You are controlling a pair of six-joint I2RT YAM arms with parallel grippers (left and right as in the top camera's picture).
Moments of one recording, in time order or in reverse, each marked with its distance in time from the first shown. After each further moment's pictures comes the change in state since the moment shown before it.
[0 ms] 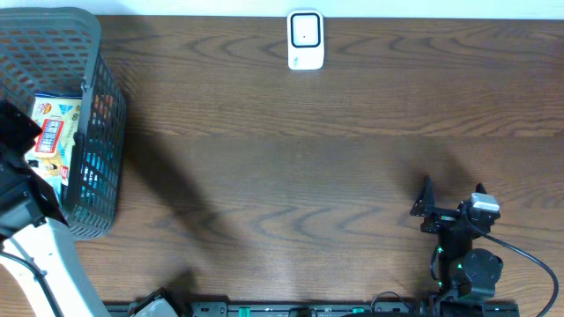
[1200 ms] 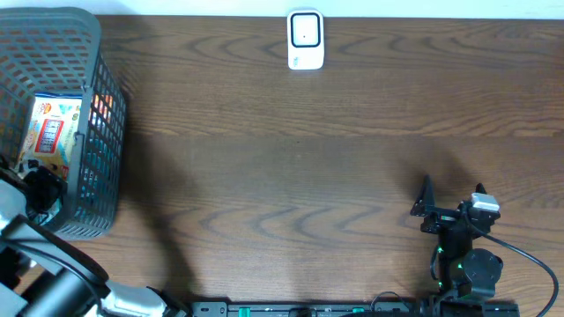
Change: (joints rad) left arm 0.233 0.576 0.000 -0.267 0.170 0.001; right arm 0.000 0.000 0.000 0.000 0.000 0.000
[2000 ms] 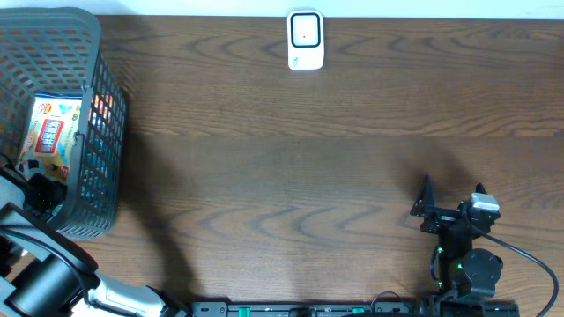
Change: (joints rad) left arm 0.001 0.082 0.026 -0.013 0.024 -0.005; right arm 0.000 0.000 0.000 0.000 0.000 0.000
